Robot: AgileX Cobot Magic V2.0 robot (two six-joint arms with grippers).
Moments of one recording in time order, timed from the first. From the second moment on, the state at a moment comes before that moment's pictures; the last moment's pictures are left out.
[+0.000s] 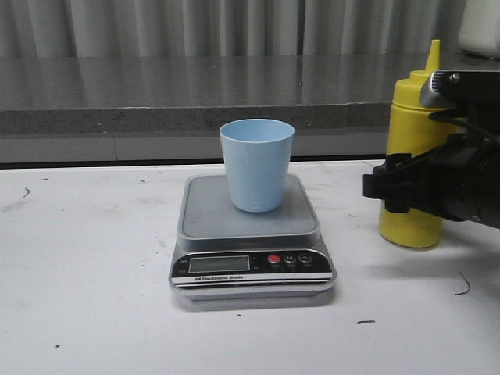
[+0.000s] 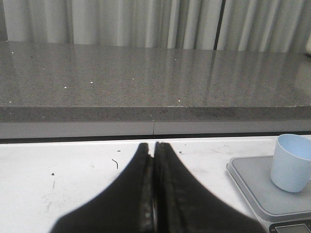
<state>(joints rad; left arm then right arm) -0.10 0.05 -0.38 -0.06 0.48 -0.03 0.39 1.86 -0.46 0.32 -1.10 0.00</state>
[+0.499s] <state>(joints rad) -0.10 0.05 -0.38 -0.06 0.48 -0.03 0.39 1.86 -0.47 0.30 -1.13 0.01</state>
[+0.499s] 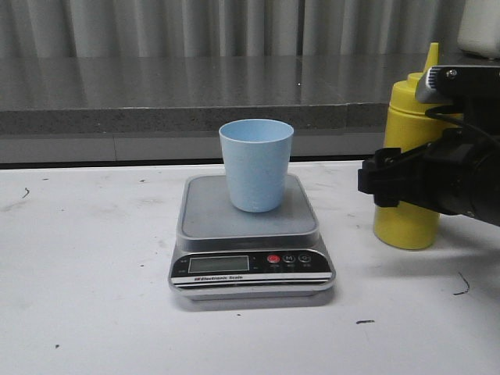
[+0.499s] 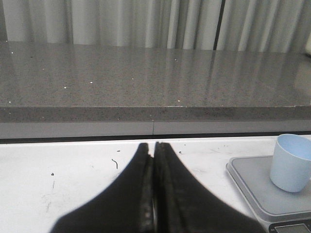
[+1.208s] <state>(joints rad) -0.10 0.05 -0.38 -0.06 0.48 -0.03 0.39 1.79 -0.20 0.21 -1.14 0.02</state>
